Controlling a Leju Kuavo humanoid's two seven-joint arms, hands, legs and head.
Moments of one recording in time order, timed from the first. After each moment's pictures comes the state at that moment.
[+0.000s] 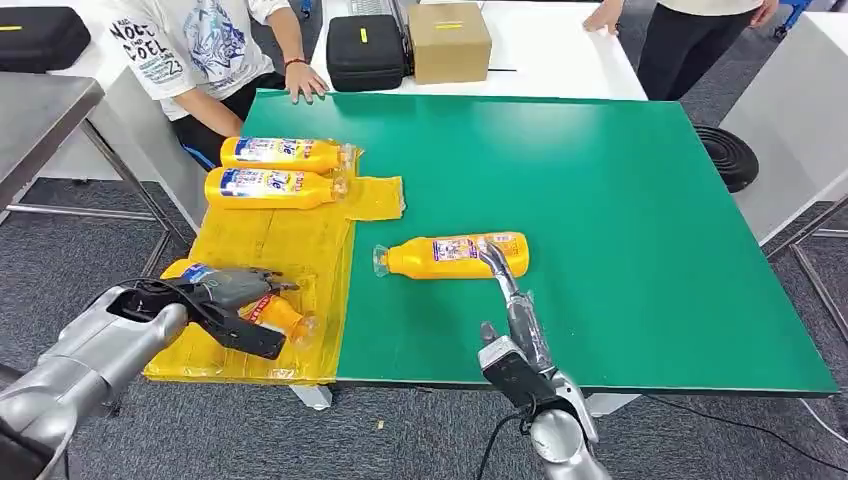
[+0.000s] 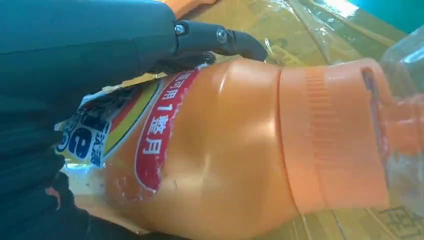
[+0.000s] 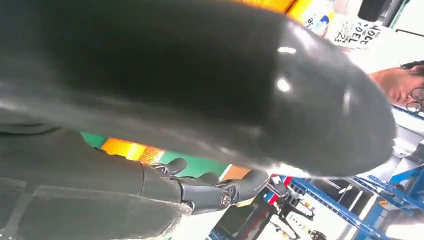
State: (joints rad) left arm -0.78 0.34 -0.91 -0.70 -0.91 -0.35 -0.45; right arm -0.02 0.13 0.20 -1.46 0.54 -0.07 -0.54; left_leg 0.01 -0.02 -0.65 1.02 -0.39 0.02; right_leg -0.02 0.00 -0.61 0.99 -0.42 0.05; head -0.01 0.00
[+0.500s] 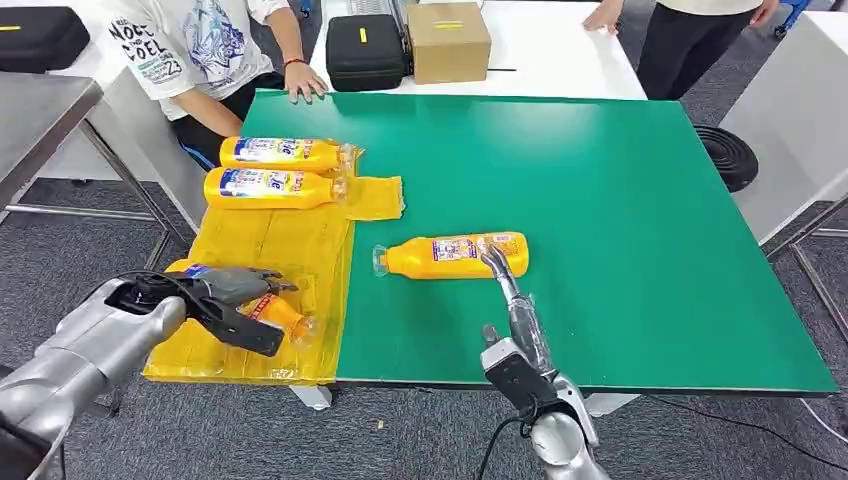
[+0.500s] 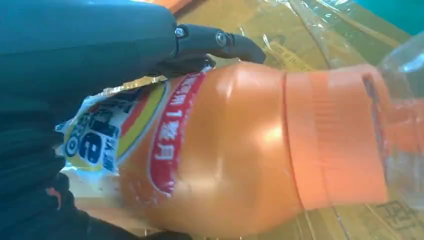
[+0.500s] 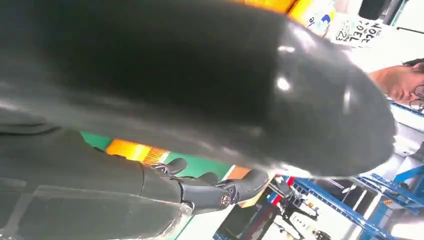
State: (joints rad) left arm -0.81 0.36 -0.96 -0.72 -0.84 -0.39 -0.46; right arm -0.01 0.13 0.20 -1.46 0.52 -0.08 -0.54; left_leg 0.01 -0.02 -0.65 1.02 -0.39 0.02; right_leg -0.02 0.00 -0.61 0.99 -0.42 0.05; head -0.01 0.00
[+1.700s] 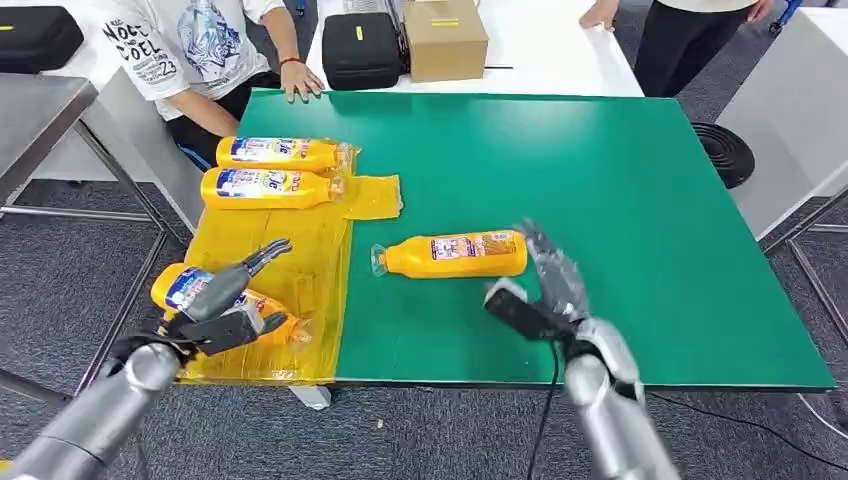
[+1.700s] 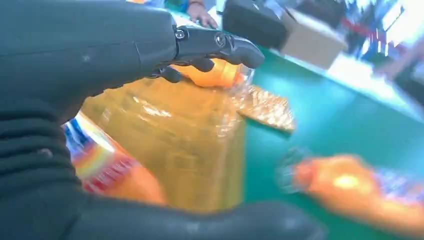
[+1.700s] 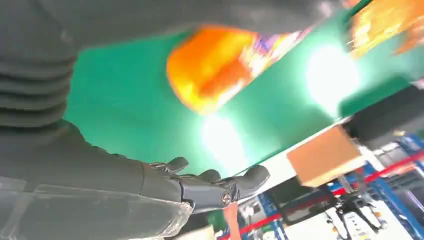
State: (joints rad) left arm -0.39 0.30 -0.50 -1.08 -0.39 -0.07 -0.47; right arm -0.31 -0.02 0.12 -1.22 0.87 -0.04 -0.30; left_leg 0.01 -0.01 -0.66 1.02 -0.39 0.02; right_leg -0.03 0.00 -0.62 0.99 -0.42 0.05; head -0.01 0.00
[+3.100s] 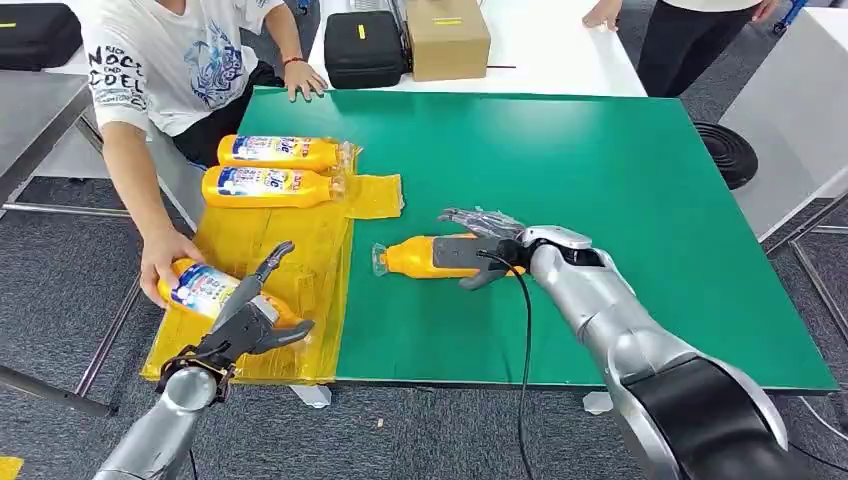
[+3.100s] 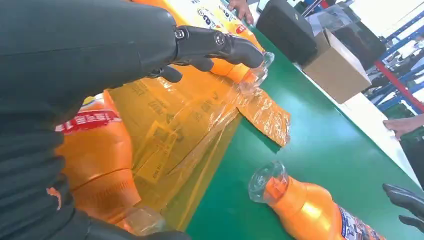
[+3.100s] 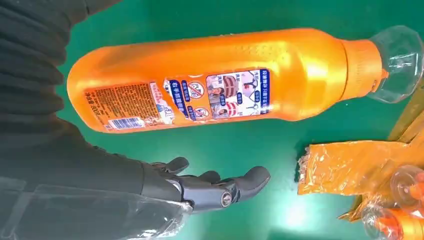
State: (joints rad) left arm -0.28 0.08 -0.26 -1.08 -0.44 -0.05 -0.44; right arm -0.90 0.03 0.47 -0.47 0.91 0.32 -0.44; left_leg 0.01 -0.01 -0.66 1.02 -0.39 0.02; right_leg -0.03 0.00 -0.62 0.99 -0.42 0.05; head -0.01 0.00
